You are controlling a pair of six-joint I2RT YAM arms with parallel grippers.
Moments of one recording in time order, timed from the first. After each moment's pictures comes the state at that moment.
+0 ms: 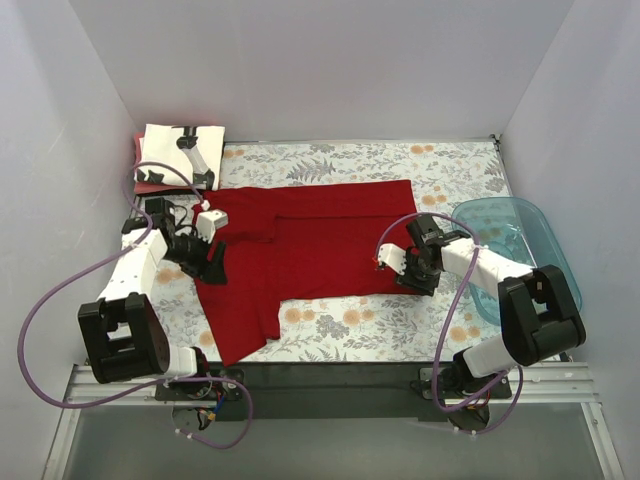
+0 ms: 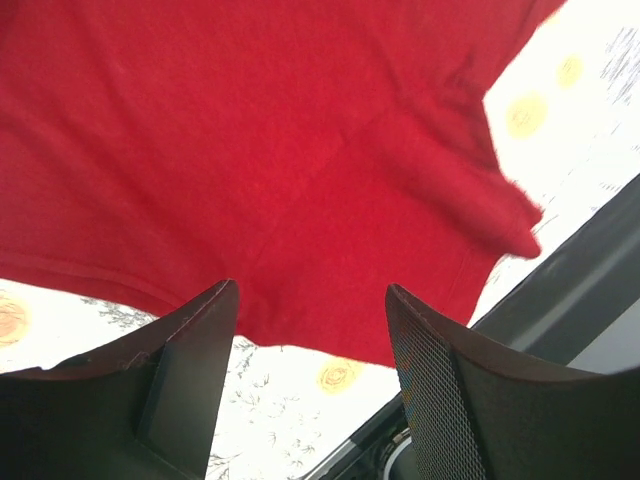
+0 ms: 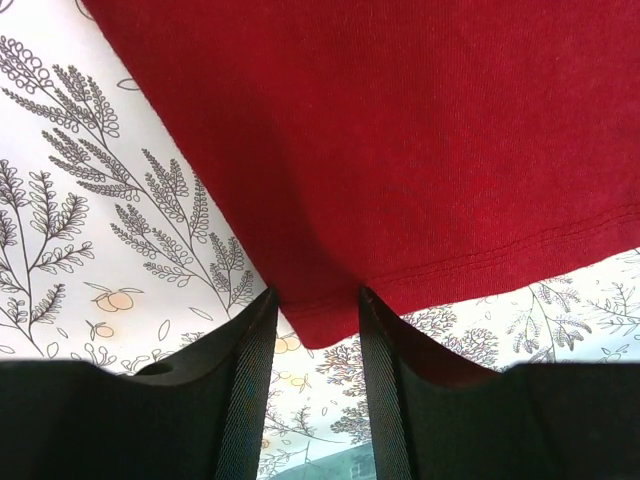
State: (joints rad) left arm 0.17 1.38 1.01 -1.01 0.60 0.68; right arm 0.38 1.47 0.79 -0.68 -0.10 -0.91
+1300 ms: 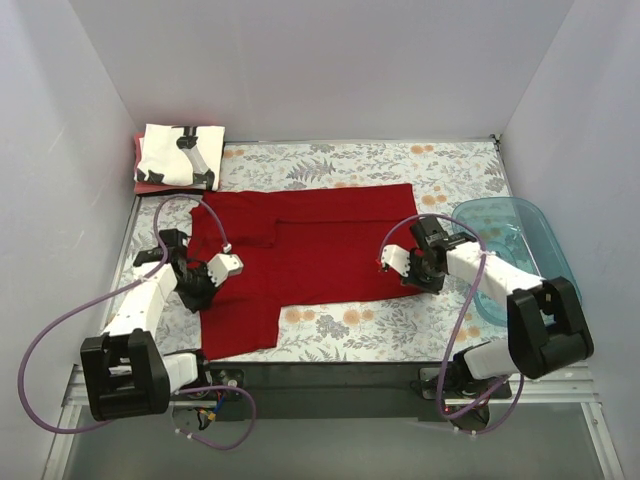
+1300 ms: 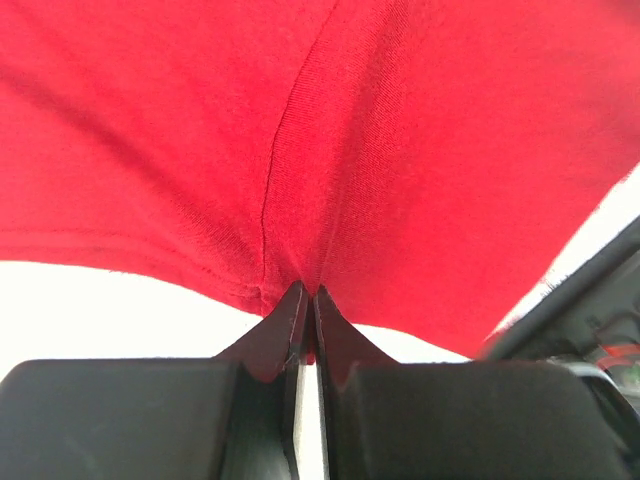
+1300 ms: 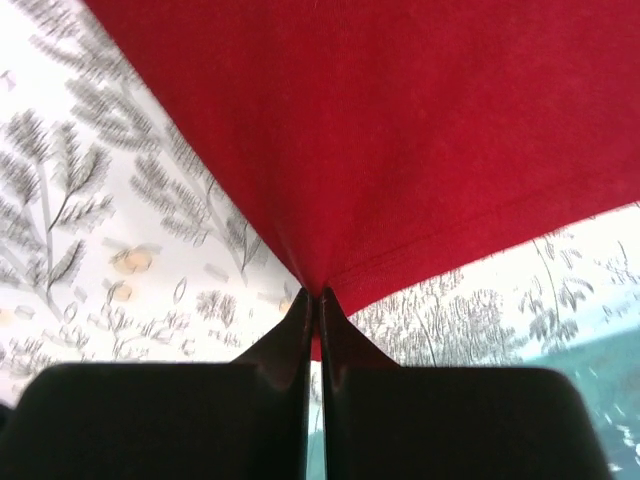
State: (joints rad) left arm 0.11 1.18 0.69 -0.94 0.34 1.05; right arm 0.38 1.41 0.77 -0.72 -0.08 -0.90
